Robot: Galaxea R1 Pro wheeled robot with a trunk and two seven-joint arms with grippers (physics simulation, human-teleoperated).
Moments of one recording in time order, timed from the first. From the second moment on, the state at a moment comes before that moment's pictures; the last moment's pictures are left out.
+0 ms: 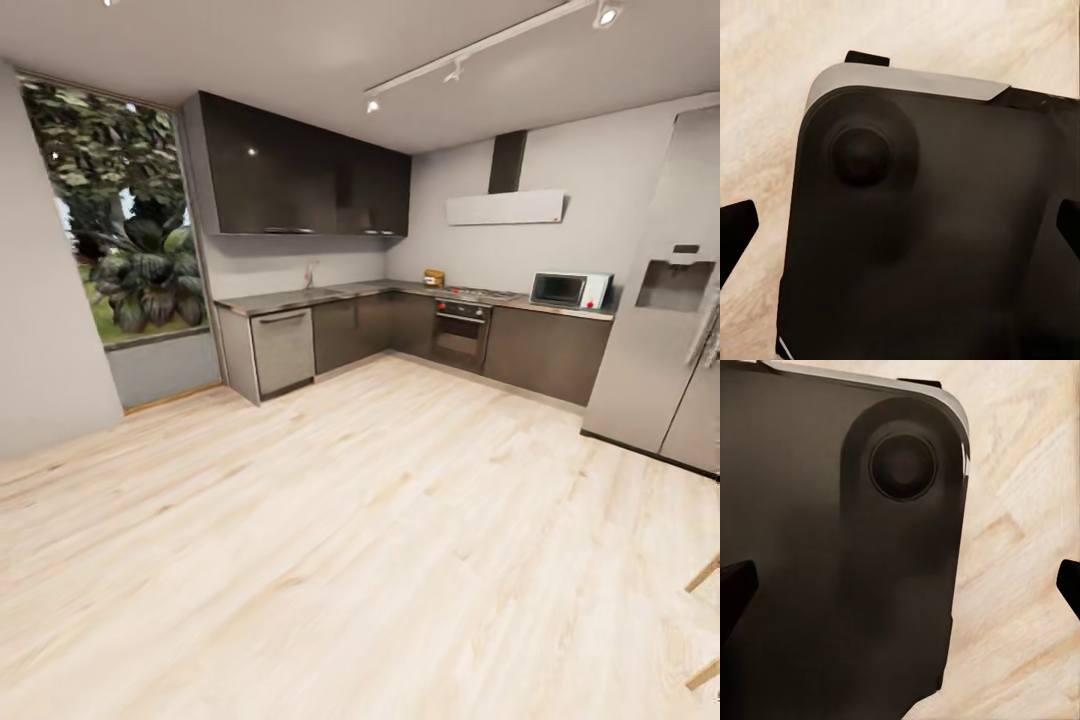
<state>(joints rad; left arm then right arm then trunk) 0.00 -0.02 -0.01 -0.11 0.20 0.01 0.00 0.00 -0.01 0.02 0.01 0.06 -0.07 0.00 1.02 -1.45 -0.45</state>
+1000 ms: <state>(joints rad) 0.00 -0.02 -0.01 -0.10 0.20 0.01 0.00 0.00 -0.01 0.02 0.01 0.06 -0.07 0.00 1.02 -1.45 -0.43</state>
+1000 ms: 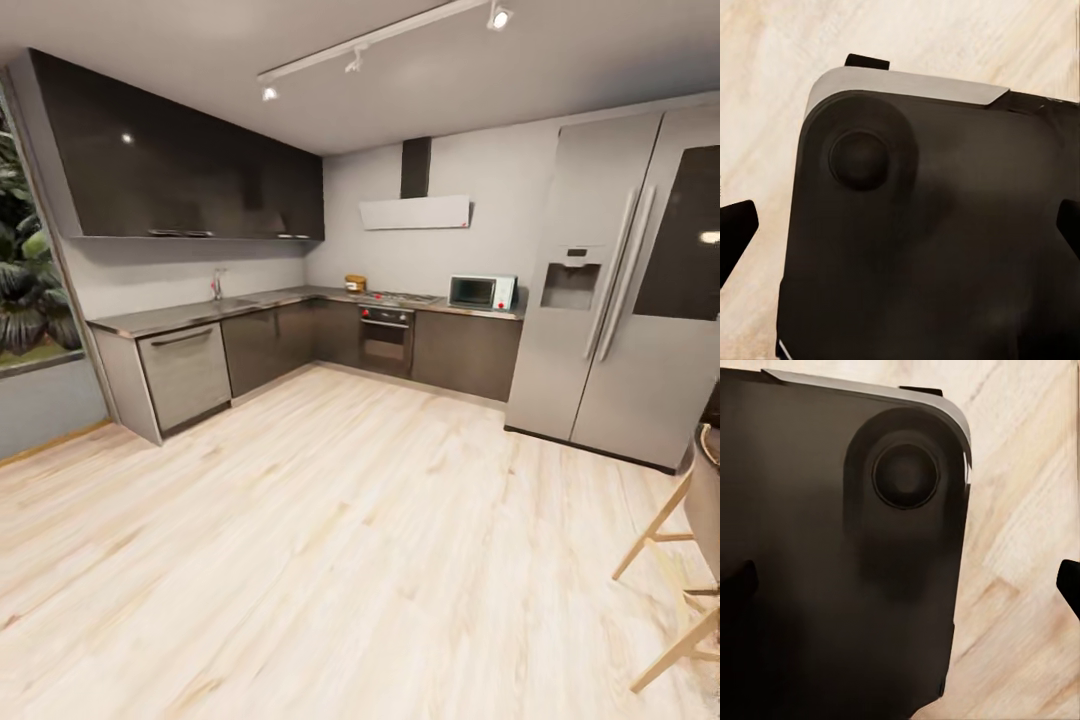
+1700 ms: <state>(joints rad) 0.00 -0.02 -0.01 -0.11 0.21 0.00 0.00 0.00 -0.01 0.02 0.01 0.06 -0.07 0.00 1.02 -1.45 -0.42</state>
